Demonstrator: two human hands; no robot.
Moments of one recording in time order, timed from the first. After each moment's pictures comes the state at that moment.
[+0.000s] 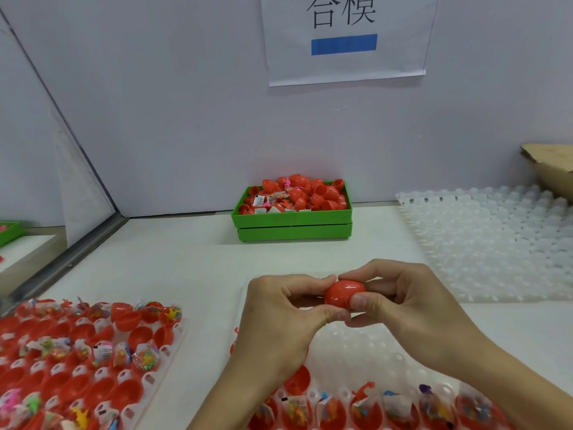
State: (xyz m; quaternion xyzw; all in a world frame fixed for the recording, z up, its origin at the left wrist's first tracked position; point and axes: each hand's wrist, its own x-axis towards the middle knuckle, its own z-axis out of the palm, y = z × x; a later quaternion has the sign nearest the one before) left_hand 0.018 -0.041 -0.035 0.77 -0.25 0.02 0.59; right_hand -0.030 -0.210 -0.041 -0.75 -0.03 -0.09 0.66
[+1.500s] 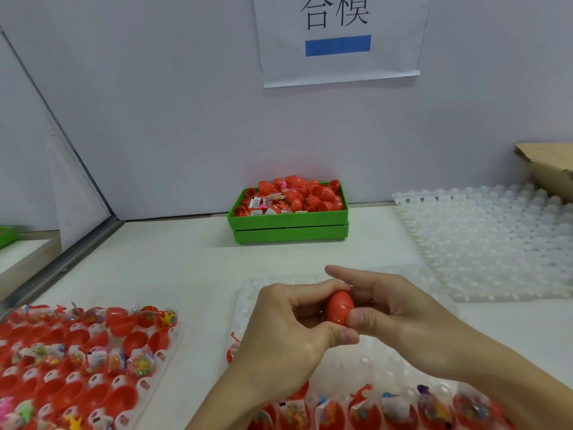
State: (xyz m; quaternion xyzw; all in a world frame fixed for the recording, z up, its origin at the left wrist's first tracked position) left_hand 0.014 -0.040 -0.037 0.72 -0.32 -0.10 0.61; right_hand -0.030 -0.210 -0.037 -0.76 -0.05 0.03 0.64
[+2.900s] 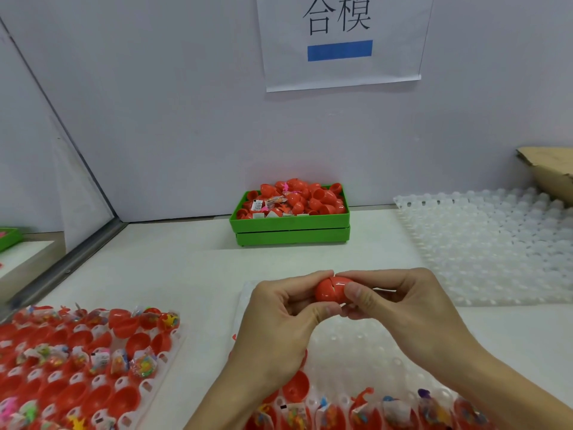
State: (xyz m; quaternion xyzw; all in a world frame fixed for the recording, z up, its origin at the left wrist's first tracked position) left_hand 0.020 -0.040 -0.037 0.73 -0.28 -0.02 0.62; right_hand -0.030 -0.203 -0.038 -0.70 -0.03 -0.15 0.69
